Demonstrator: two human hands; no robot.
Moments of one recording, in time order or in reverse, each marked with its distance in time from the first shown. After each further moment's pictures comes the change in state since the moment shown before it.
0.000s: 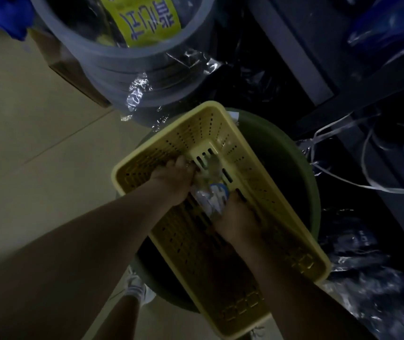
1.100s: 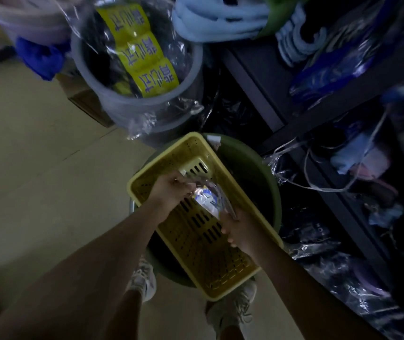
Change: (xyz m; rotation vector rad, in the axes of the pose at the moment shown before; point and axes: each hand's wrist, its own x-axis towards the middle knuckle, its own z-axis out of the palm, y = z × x) left_hand -0.064 0.009 -0.035 -1.599 0.163 -0.231; right_hand -0.089 -0.006 -0.081 0.576 -0.211 0.036
